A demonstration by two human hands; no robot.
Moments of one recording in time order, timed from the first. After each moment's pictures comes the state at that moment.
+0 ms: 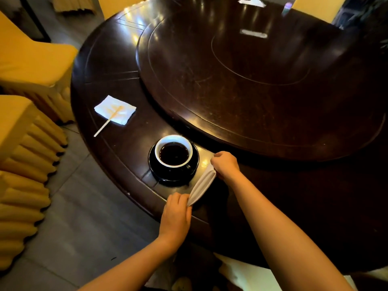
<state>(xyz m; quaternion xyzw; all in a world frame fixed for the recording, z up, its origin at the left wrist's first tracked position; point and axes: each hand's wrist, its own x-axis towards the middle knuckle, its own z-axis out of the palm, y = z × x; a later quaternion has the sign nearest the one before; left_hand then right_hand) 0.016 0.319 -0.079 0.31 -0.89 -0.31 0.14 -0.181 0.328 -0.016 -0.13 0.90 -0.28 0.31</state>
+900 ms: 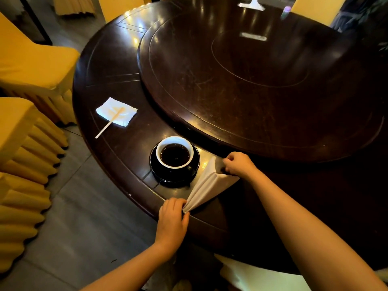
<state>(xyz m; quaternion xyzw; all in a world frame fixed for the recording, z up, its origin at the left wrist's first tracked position) 0.029 0.319 -0.083 0.33 -0.87 -0.34 0.16 -0.219 0.357 -0.019 -0.24 0.90 -0.19 0.32</state>
